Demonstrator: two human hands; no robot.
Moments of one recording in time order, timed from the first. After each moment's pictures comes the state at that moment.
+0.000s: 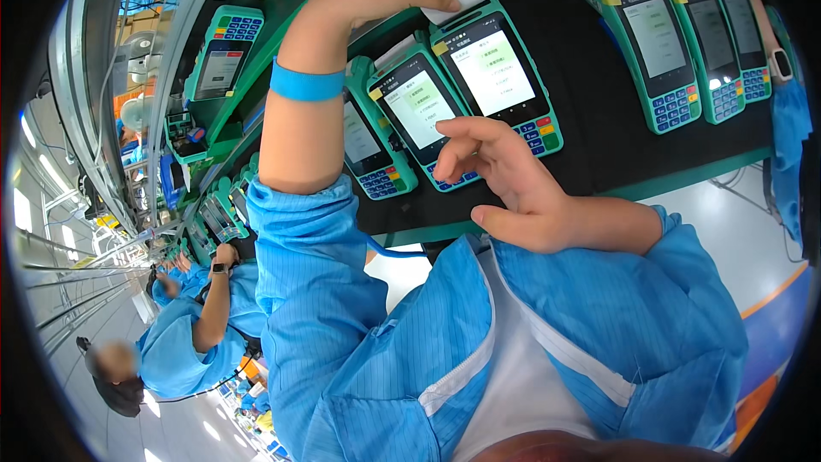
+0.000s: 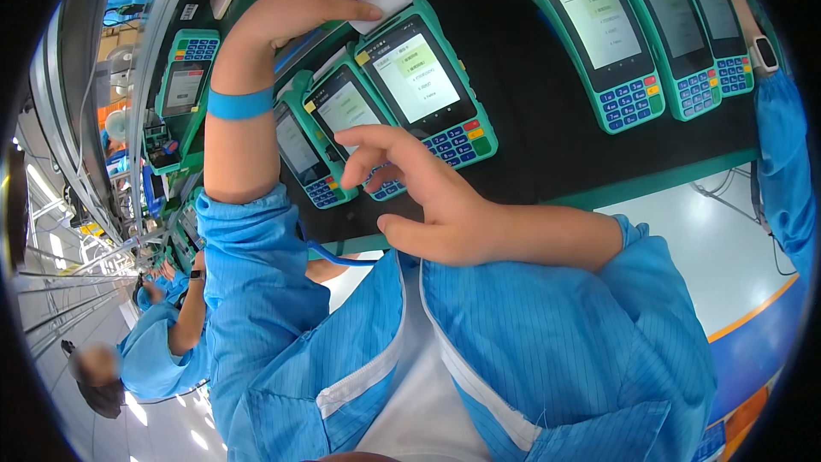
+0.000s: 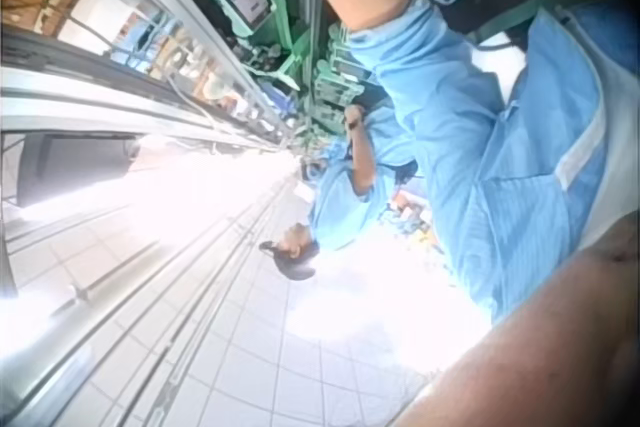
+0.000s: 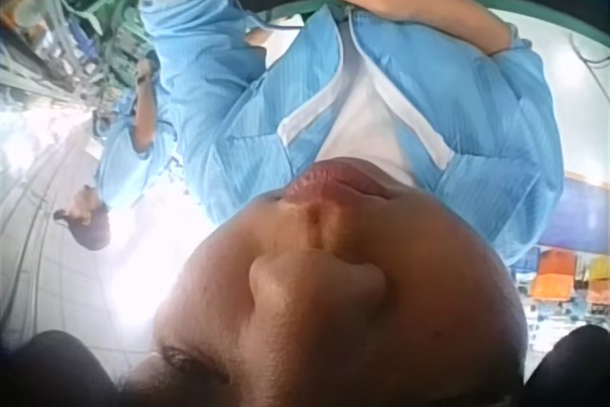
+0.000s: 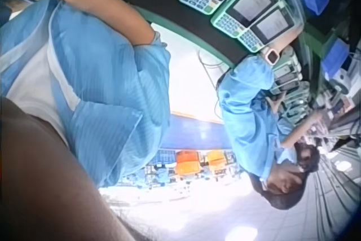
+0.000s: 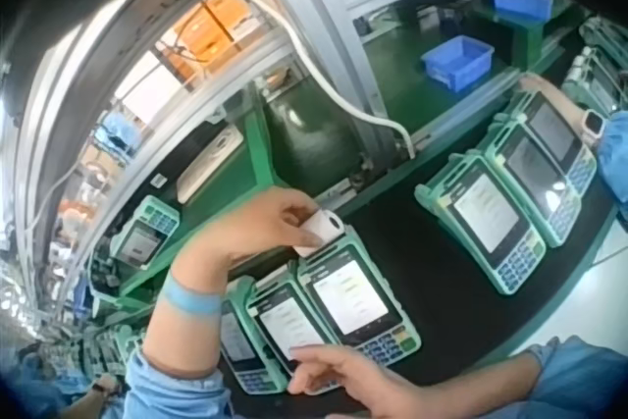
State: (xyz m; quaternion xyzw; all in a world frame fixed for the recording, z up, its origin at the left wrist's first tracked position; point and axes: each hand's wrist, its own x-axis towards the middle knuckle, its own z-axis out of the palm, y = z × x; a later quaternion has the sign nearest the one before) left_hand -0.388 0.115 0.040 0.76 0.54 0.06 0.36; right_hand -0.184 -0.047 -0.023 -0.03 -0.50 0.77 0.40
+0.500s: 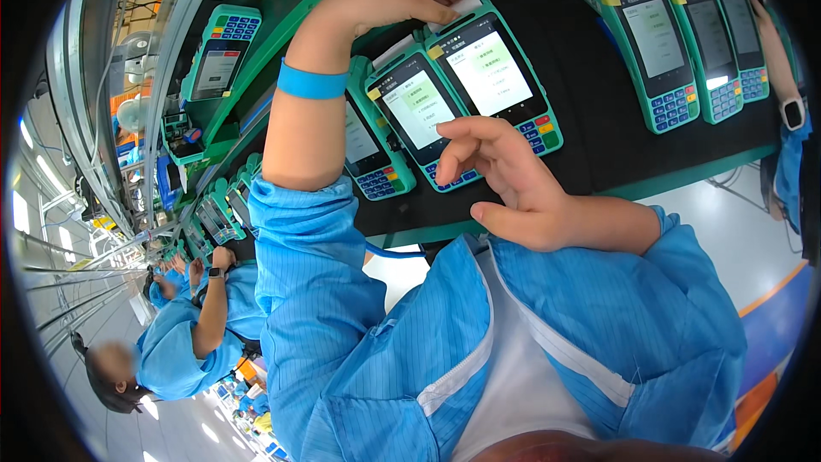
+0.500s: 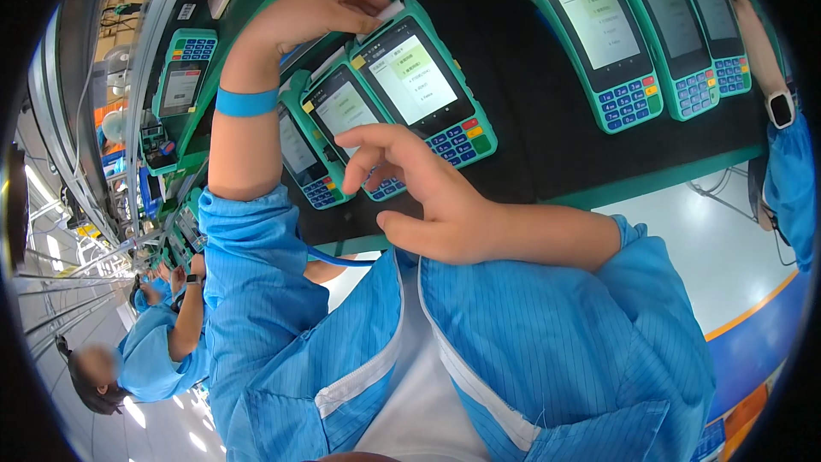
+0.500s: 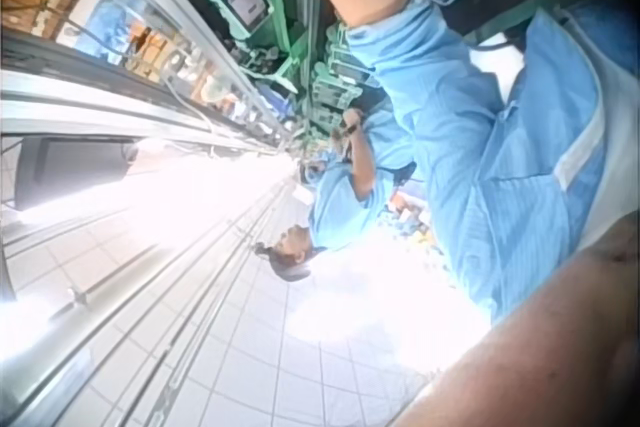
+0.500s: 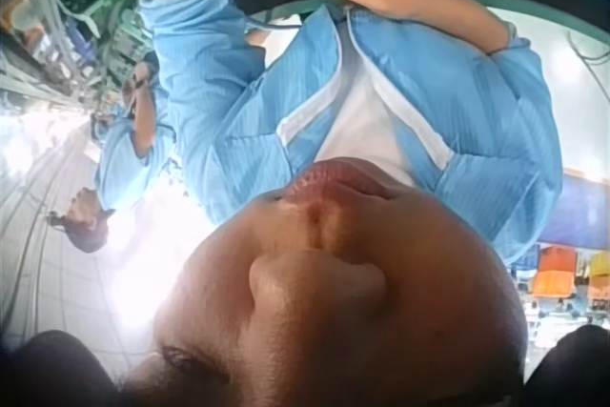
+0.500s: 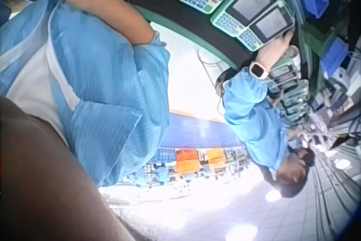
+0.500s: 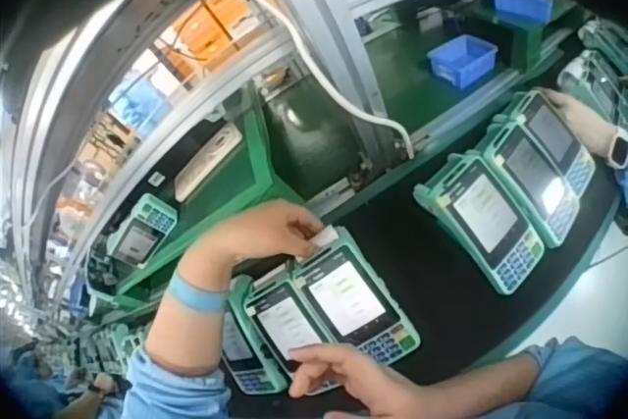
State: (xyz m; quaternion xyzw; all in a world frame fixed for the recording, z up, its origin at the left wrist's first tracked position) left_hand -0.383 0.114 0.034 0.73 0.53 0.00 0.43; right_hand -0.185 -0.045 -0.023 -0.03 -0.50 0.76 0.41
